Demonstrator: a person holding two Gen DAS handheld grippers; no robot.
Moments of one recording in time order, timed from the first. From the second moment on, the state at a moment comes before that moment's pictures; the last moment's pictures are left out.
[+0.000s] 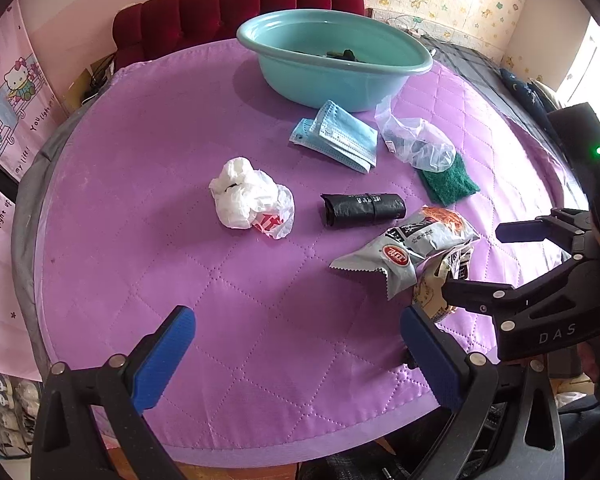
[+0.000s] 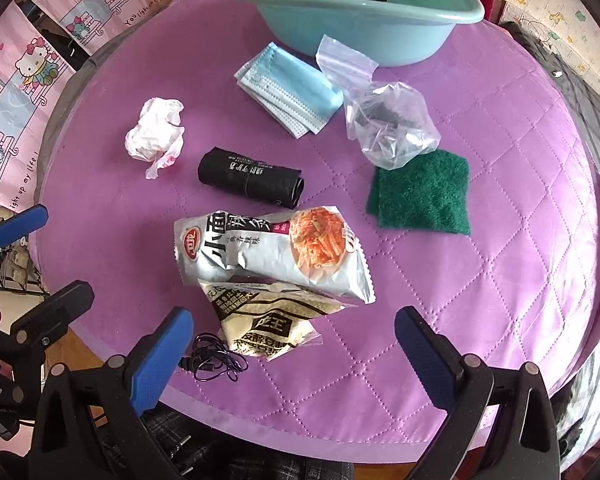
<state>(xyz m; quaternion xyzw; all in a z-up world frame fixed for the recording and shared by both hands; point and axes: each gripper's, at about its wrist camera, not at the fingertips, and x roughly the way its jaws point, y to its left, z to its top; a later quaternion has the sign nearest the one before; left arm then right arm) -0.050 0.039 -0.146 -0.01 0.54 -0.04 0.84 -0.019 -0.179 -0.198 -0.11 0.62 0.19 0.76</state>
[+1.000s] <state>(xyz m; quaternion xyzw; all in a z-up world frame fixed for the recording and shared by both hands) -0.028 -0.006 -0.165 0.02 0.56 -0.11 0.82 -0.018 -0.207 -0.211 -0.03 0.61 0.18 0.77</state>
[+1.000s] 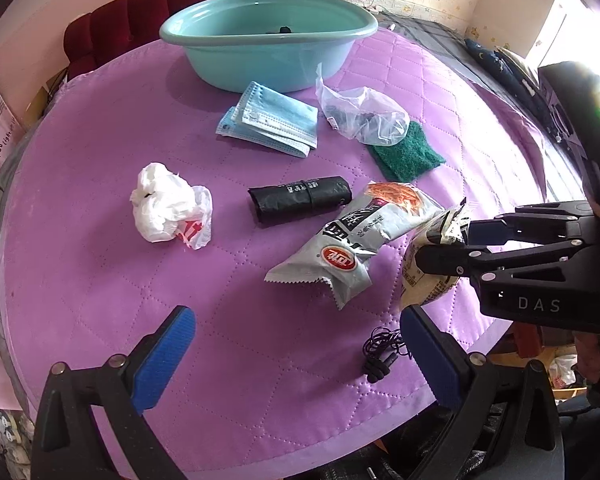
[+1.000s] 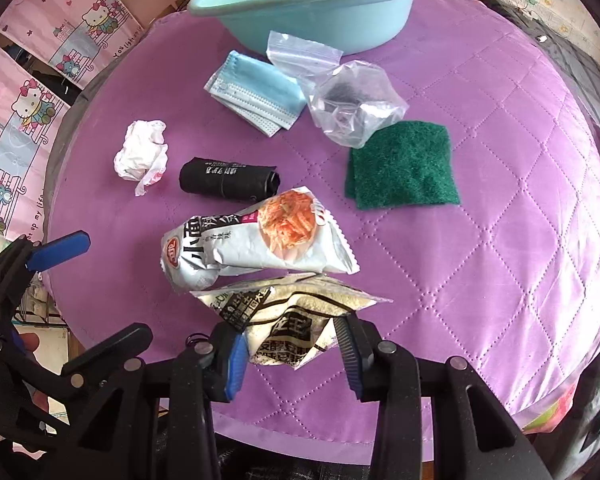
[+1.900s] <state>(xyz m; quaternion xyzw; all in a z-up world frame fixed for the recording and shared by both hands) 0.026 -0.075 -0.201 0.08 0.57 -0.15 0.80 -0.001 -0.274 -0.179 -0.01 0.60 0.12 0.79</state>
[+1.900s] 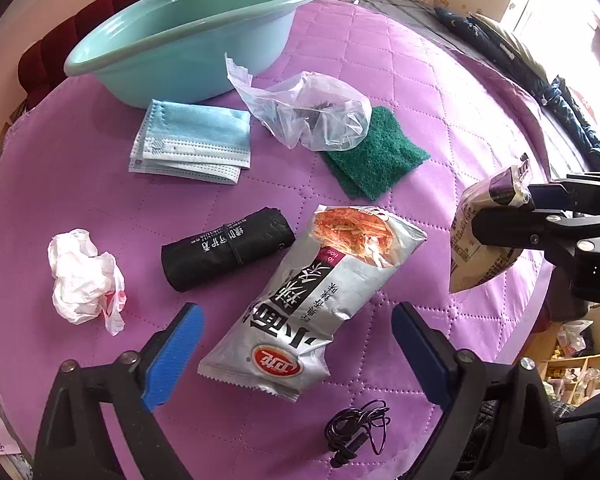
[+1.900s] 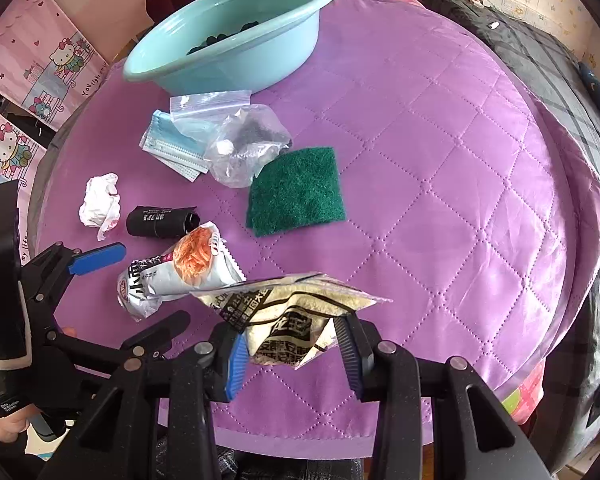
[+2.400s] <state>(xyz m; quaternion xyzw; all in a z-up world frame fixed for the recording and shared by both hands) 0.013 -0.084 -0.197 0.06 0.59 -0.16 0.79 0.001 -0.268 -0.171 -0.02 0.60 0.14 0.79</state>
